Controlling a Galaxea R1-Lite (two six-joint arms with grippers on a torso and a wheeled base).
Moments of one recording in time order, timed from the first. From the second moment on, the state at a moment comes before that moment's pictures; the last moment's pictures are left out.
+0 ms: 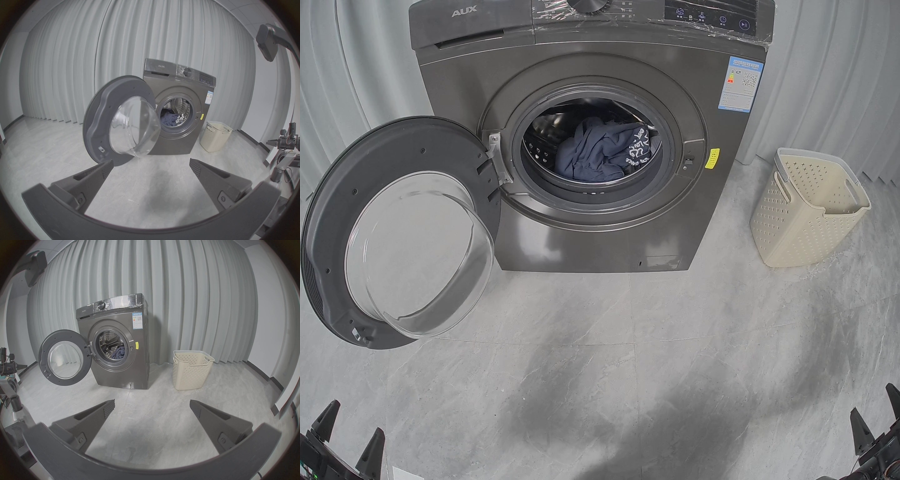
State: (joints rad) left arm -0.01 0.07 -0.02 -0.07 -0.11 -0.08; right arm 0.00 0.05 -0.02 0.00 0.04 -0.02
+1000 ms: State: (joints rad) left arm 0.00 0.01 -0.02 -0.02 0.03 0.02; right arm -0.01 0.01 -0.02 0.00 0.04 -0.02
